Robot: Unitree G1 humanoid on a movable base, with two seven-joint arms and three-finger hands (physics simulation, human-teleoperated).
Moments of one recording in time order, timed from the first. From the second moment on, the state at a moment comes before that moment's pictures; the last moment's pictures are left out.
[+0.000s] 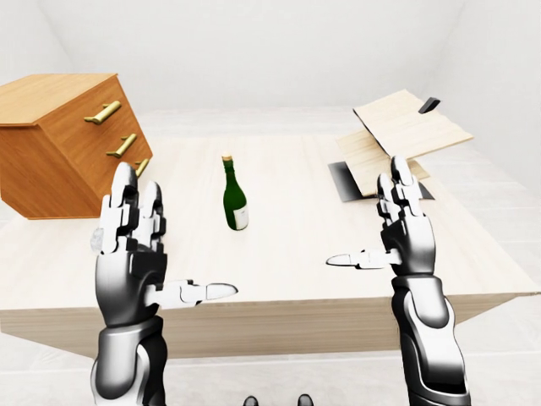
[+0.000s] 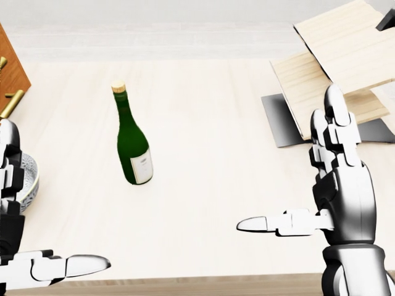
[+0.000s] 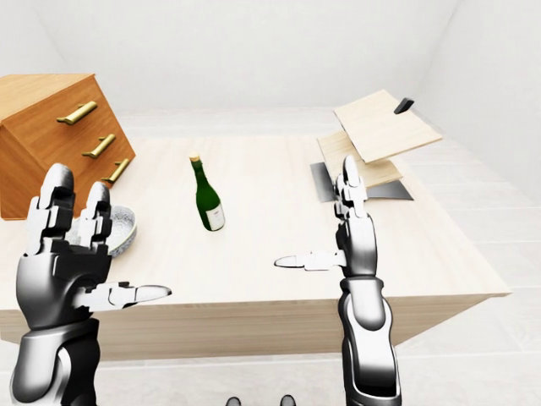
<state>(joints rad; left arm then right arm) 0.20 -0.01 0.11 -0.77 -0.13 0.09 -0.07 0.00 -0.03 -0.08 -0.49 -0.04 0.09 0.06</state>
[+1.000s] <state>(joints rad) 0.21 -0.02 0.16 -0.79 -0.15 0.09 -0.10 -0.01 -0.02 -0.07 -0.39 -0.02 0.09 0.05</state>
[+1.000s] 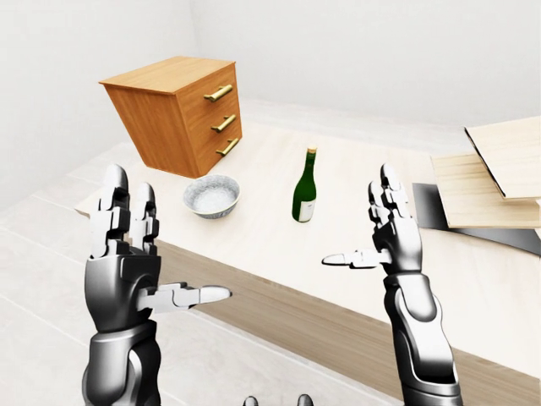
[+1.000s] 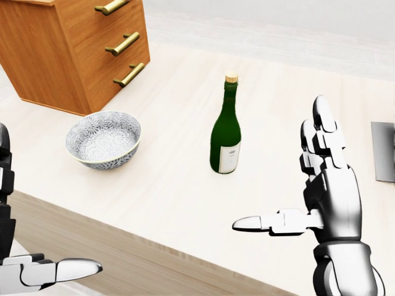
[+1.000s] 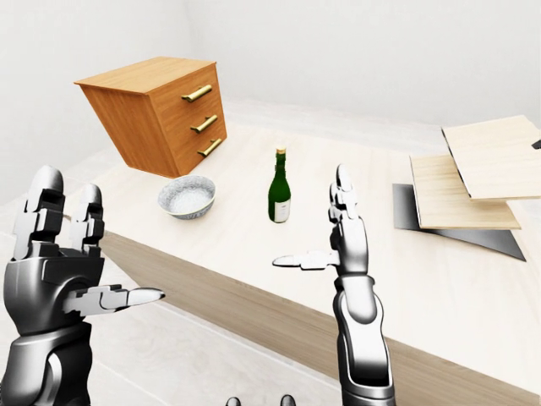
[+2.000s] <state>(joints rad) 0.23 -0.02 0.10 -0.76 -0.14 0.09 -0.09 -0.02 -0.02 -0.05 -0.37 0.02 0.09 0.04</state>
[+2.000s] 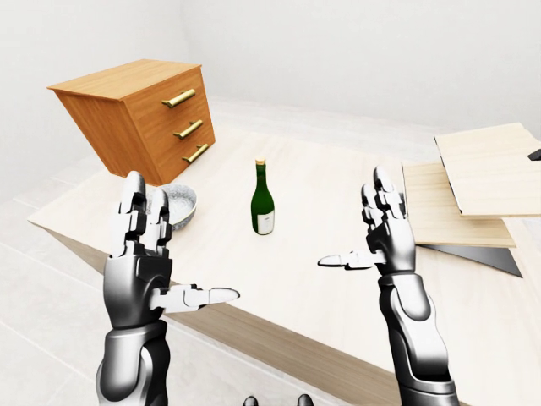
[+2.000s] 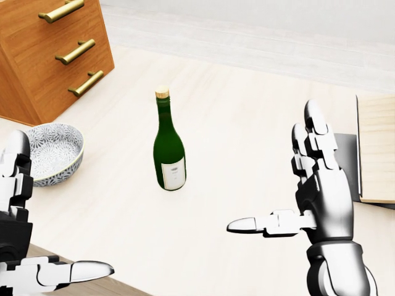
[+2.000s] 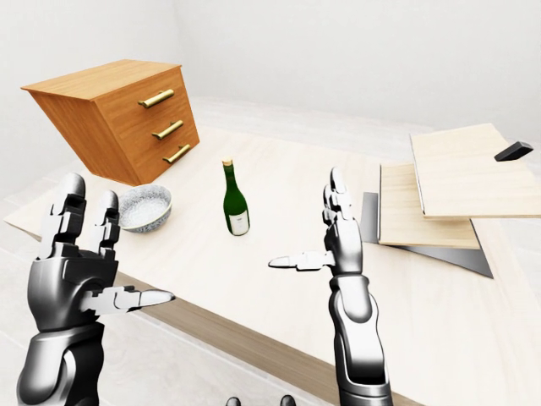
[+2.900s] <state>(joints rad) 0.23 -0.02 0.08 -0.72 -0.13 0.09 -0.08 -0.01 -0.02 -0.02 -0.32 0.01 0.09 0.06</state>
